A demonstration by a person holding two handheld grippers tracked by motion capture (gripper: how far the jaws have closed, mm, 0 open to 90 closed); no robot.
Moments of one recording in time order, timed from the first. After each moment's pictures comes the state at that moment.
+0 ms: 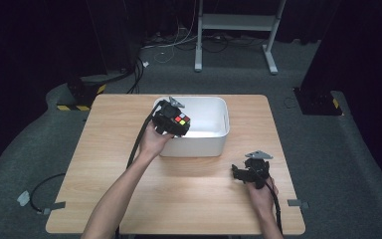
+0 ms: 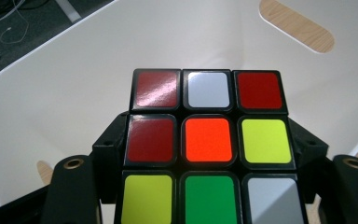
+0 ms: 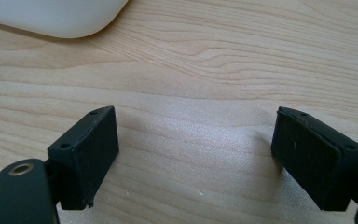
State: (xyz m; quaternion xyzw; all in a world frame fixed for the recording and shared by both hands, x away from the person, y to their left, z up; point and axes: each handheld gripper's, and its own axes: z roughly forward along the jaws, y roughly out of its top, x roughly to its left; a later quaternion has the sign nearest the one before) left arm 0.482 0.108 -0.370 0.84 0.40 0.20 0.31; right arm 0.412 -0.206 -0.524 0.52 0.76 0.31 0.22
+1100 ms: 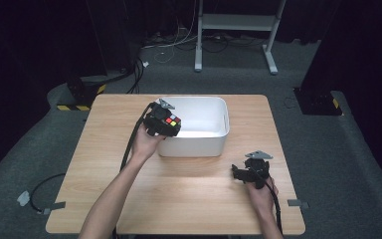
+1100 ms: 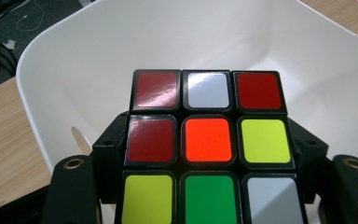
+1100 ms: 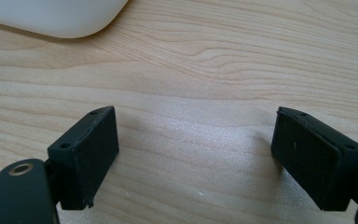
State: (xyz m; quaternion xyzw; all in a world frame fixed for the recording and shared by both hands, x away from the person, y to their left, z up) left arm 0.480 0.133 -0.379 0.83 0.42 0.21 0.30; right arm 0.412 -0.206 -0.524 0.52 0.76 0.31 0.22
